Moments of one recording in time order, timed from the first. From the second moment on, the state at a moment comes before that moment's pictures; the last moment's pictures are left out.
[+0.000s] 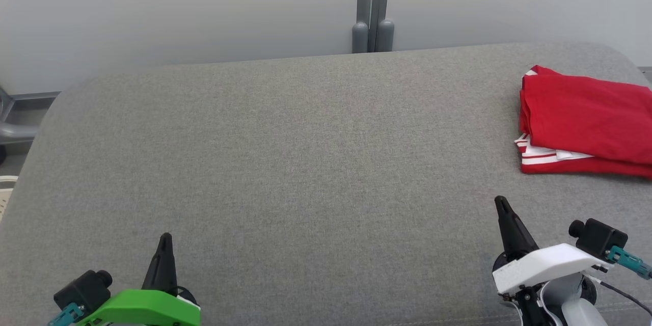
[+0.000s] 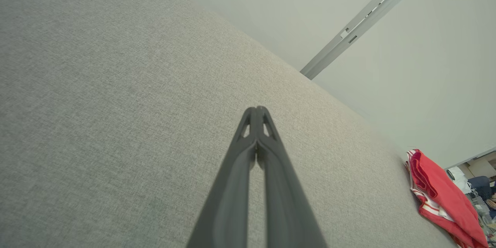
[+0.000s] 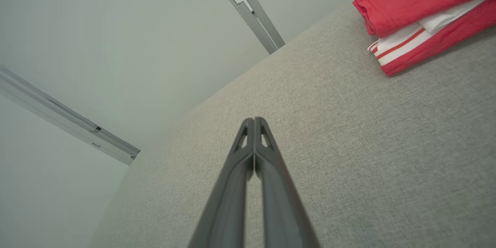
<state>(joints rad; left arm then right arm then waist) 0.02 0.18 -0.19 0.19 -0.88 0.06 -0.15 -0.05 -0.05 0.04 0.22 0.69 0.13 -0.08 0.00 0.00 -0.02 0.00</state>
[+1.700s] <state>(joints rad) -0.05 0.10 -0.02 0.21 -1.33 -0.05 -0.01 -0.07 -0.06 -0.06 0.23 1.26 0.13 0.04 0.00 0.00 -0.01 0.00</state>
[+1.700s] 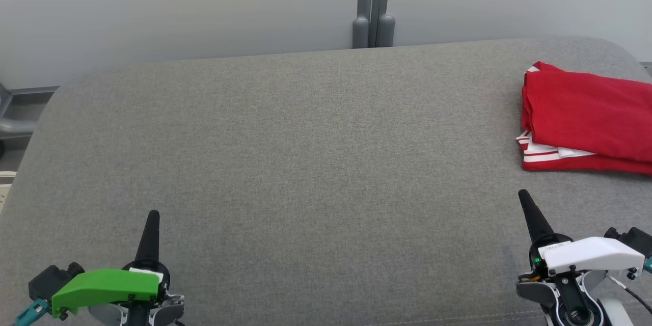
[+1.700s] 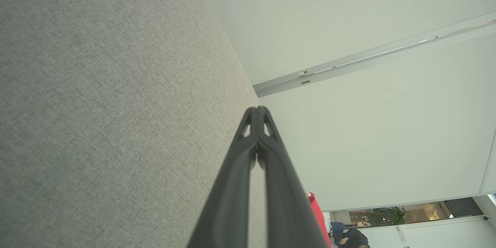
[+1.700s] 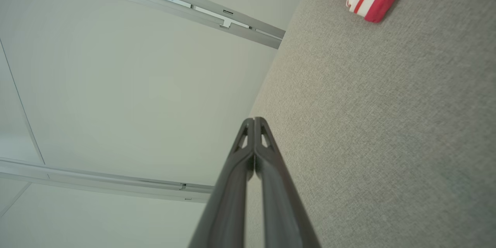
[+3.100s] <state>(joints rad) -0.08 0.06 0.07 0.23 -1.58 -0.12 0.08 -0.09 -0.06 -0.12 0.23 1.57 0.13 0.12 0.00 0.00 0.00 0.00</state>
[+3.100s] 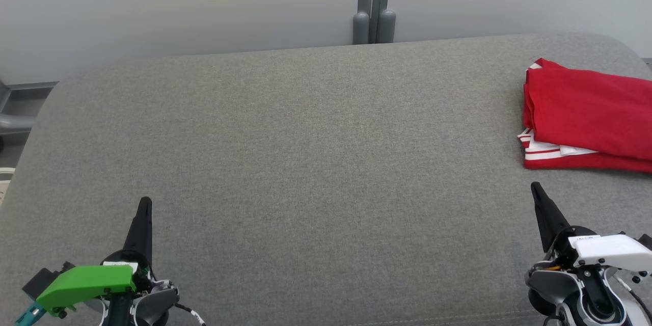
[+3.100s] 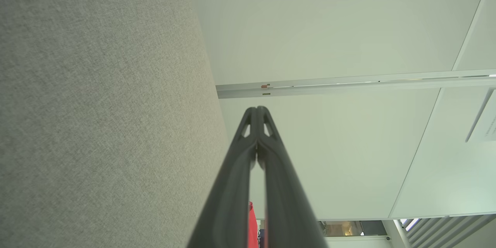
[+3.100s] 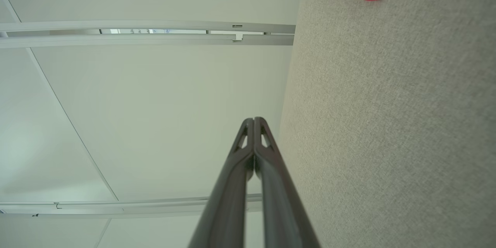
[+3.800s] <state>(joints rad) -0.09 0.05 0.08 0.23 -1.62 -0.13 0.09 -0.09 -0.05 -0.14 0.23 1.62 0.13 0.13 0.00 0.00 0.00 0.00</state>
